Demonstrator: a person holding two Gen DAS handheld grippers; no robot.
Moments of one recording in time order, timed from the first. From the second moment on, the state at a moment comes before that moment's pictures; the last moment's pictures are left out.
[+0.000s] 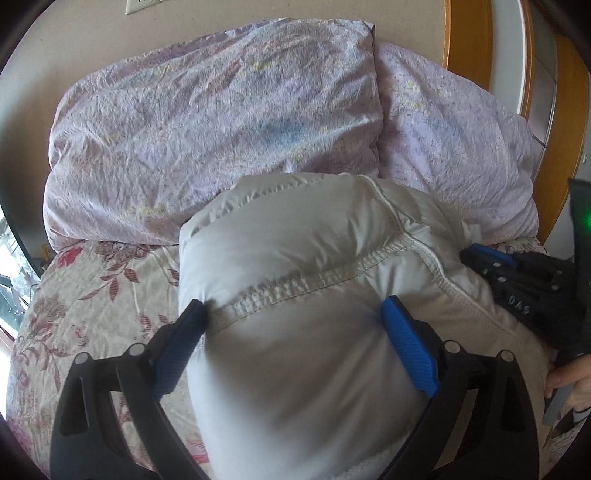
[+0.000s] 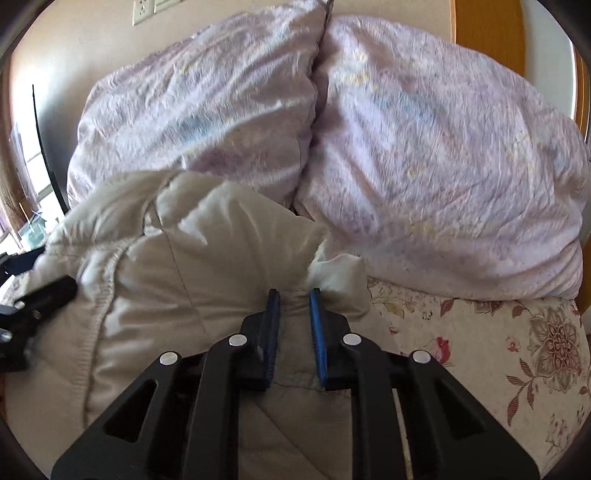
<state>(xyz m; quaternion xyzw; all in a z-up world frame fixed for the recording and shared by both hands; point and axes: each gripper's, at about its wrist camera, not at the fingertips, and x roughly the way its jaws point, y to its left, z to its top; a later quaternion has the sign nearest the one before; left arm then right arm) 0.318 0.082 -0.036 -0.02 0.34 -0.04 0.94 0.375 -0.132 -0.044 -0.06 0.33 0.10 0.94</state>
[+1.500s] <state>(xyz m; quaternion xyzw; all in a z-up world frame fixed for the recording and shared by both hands) 0.328 0.084 -0.064 -0.03 0.31 -0.02 0.95 0.378 -0.145 -0.060 0.00 0.34 0.12 0.93</state>
